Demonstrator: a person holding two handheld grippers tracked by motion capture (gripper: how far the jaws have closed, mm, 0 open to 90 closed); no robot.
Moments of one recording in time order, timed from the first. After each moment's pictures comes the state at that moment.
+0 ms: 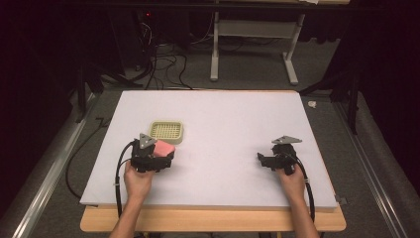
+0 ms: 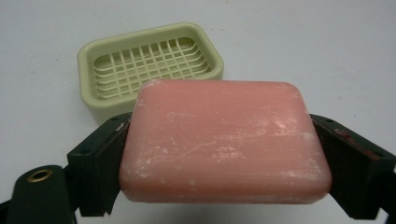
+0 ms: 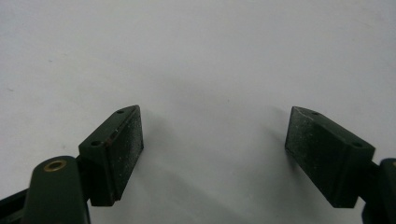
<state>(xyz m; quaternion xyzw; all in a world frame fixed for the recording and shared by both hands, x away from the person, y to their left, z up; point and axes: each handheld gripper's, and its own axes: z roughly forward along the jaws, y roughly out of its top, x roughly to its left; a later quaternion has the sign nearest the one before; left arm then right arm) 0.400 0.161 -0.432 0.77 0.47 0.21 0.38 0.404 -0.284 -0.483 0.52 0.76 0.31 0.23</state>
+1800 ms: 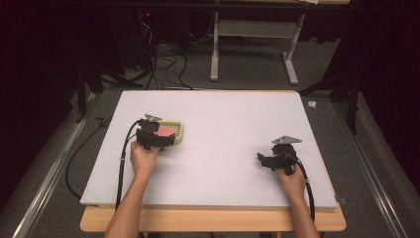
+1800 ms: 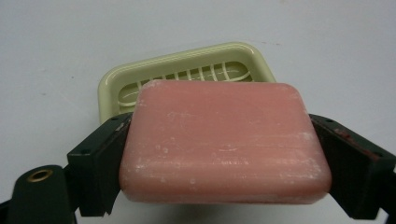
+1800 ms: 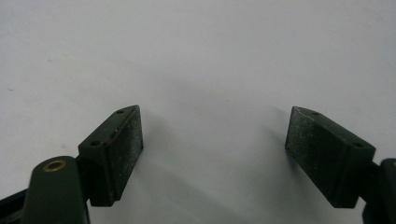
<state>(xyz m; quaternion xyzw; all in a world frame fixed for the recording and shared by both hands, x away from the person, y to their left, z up) 0.477 0.149 -0.437 0.77 0.51 0.20 0.33 0.404 -0.284 -0.483 0.52 0.76 0.31 0.23</state>
